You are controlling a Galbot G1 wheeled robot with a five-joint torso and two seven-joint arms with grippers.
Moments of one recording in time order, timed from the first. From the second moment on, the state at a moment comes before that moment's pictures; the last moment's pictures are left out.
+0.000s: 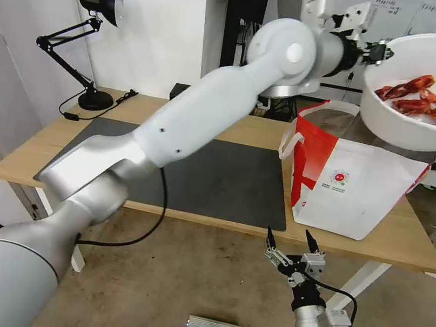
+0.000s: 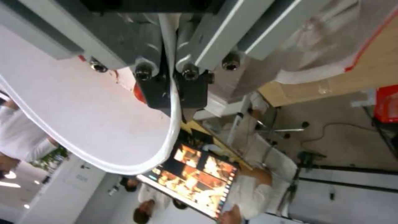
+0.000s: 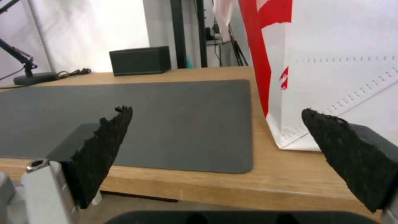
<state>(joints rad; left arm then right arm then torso) -0.25 -1.60 0.34 -1.24 -1.50 0.50 -0.32 -1.58 1.19 0.35 2.05 0.30 0.19 0.16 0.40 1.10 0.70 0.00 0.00</state>
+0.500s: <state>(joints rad) -0.27 -1.60 0.39 -1.14 -1.49 0.37 -0.39 -1.58 1.19 0.35 2.05 0.30 0.19 0.16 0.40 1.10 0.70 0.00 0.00</state>
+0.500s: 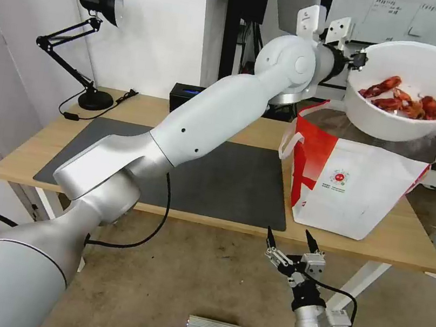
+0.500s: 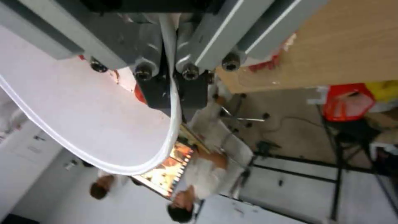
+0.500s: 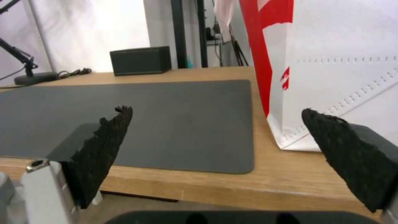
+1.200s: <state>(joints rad) -0.21 -1.60 0.55 -1.15 -1.45 0.27 -0.65 -1.58 1.19 0.35 2.05 0.30 0.19 0.16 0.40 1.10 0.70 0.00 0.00</state>
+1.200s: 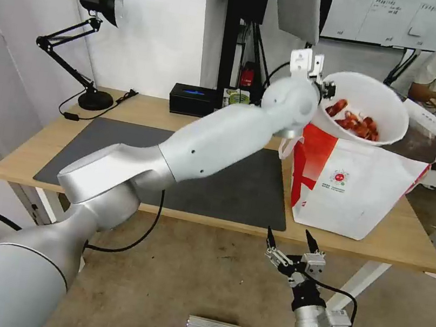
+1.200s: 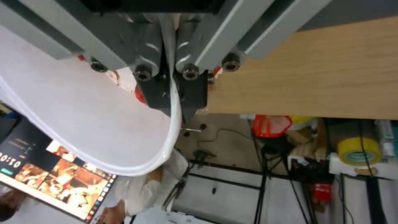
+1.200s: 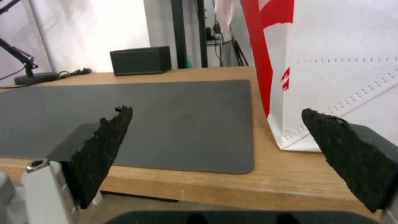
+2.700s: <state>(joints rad) -0.20 -1.60 0.57 -1.18 -1.43 0.30 -0.61 -1.58 1.19 0.35 2.05 0.30 0.19 0.16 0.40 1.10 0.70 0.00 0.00</state>
